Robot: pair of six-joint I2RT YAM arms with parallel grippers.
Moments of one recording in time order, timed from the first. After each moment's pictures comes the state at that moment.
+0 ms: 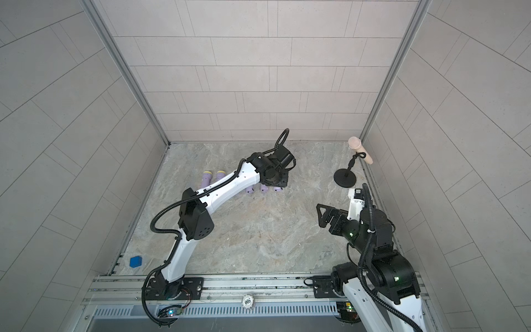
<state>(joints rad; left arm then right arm) -0.85 2.25 2.24 -1.10 -0.15 -0.66 0.18 0.43 0.94 -0.98 -0.14 0.56</state>
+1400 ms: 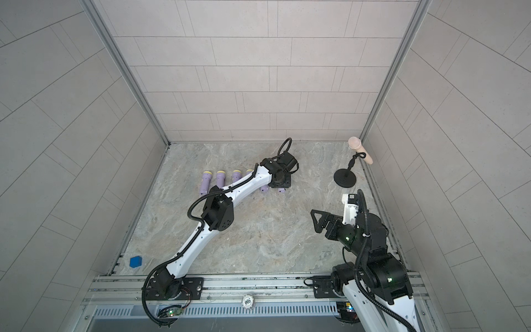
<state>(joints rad) -0.78 2.63 2.50 -1.04 -0.16 -0.71 0.18 0.36 0.80 -0.92 -0.26 0.61</state>
